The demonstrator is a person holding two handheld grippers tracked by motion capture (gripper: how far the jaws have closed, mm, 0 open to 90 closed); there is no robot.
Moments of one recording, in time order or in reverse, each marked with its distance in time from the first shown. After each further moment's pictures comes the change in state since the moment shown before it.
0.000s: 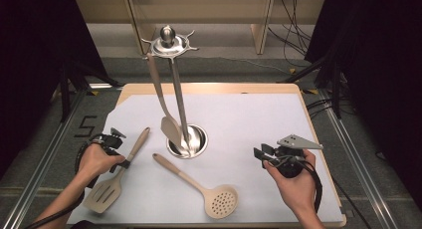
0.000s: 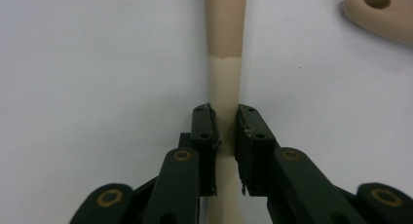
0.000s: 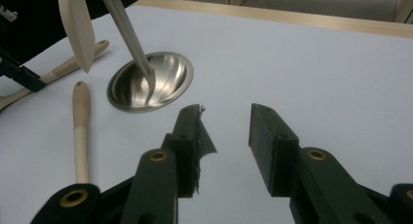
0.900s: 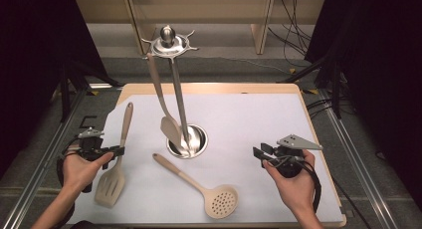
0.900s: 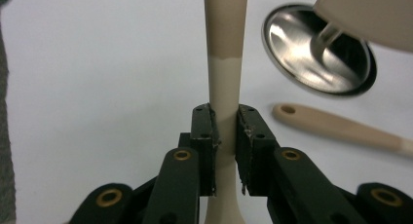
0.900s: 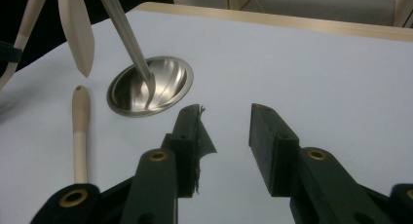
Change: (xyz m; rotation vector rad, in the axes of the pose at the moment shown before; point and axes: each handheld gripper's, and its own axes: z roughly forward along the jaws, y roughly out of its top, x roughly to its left) left arm 0.005 -0.035 -0.046 -0.502 -0.047 0.048; right arm 0.002 -0.001 0.001 -0.009 -0.004 0.007
